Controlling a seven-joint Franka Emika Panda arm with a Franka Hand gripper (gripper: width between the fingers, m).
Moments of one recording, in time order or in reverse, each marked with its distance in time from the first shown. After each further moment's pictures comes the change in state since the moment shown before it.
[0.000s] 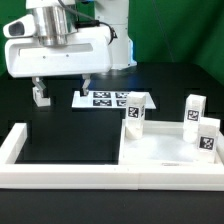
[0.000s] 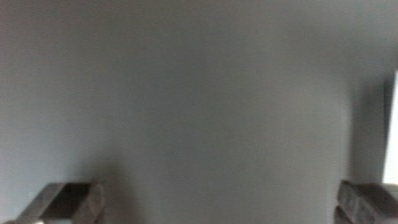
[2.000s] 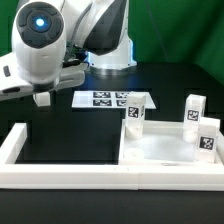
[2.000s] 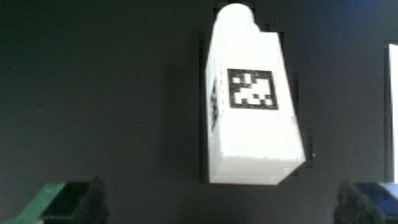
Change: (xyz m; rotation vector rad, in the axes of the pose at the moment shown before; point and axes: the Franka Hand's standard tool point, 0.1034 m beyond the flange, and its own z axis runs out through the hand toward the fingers) arm -0.079 0.071 0.030 -0.145 -0.874 -0.397
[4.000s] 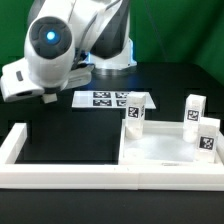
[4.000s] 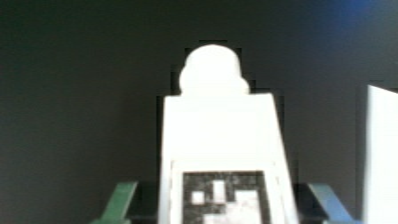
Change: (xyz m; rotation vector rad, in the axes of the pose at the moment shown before) arm -0.008 -0.030 0.021 0.026 -0.046 -0.032
